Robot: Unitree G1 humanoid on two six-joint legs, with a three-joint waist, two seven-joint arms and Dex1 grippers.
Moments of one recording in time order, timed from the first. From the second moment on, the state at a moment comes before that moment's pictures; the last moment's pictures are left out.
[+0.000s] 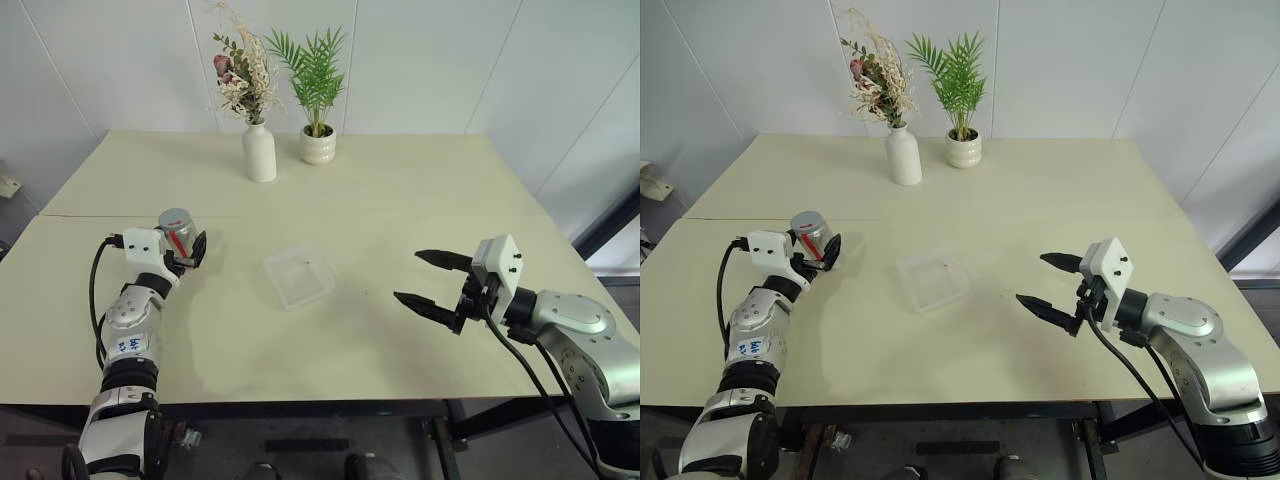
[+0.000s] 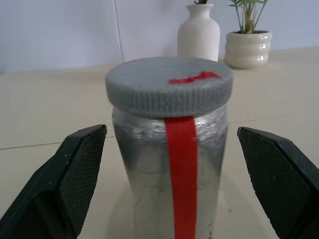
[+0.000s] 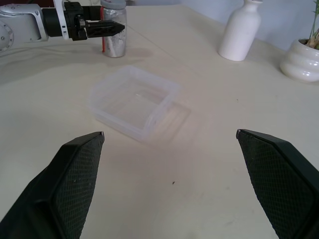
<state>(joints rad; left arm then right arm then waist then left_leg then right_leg) -0.68 0.45 0.32 0.84 -0.20 -0.31 -0.33 -0.29 -0.71 -0.13 -0.30 0.53 0.39 0.88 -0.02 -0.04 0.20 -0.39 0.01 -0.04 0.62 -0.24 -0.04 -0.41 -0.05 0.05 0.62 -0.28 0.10</state>
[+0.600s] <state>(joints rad) -0.70 0.46 0.31 0.87 -0.20 -0.34 -0.41 -0.29 -0.71 -0.13 -0.31 0.53 0.39 0.86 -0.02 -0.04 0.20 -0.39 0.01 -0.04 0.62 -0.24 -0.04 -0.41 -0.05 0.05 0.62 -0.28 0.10</state>
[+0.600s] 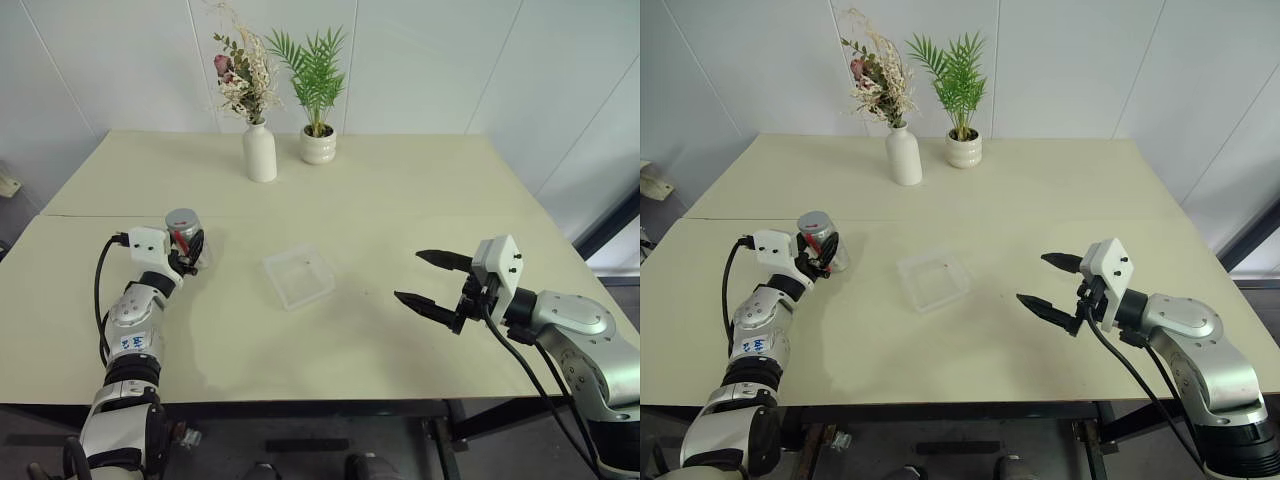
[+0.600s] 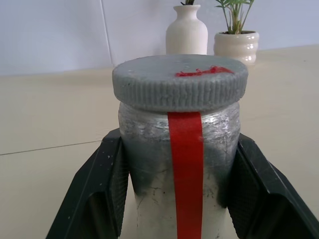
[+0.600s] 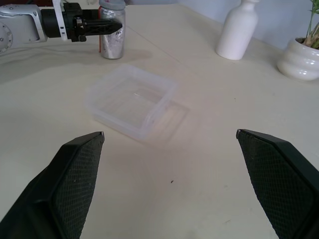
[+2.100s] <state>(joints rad) -0.95 0.31 0.07 0.60 -0.36 0.05 -1.17 -0.74 -0.21 0.11 -0.35 0.45 0.74 0.27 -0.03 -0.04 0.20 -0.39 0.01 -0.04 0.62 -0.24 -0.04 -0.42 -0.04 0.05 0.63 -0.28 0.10</state>
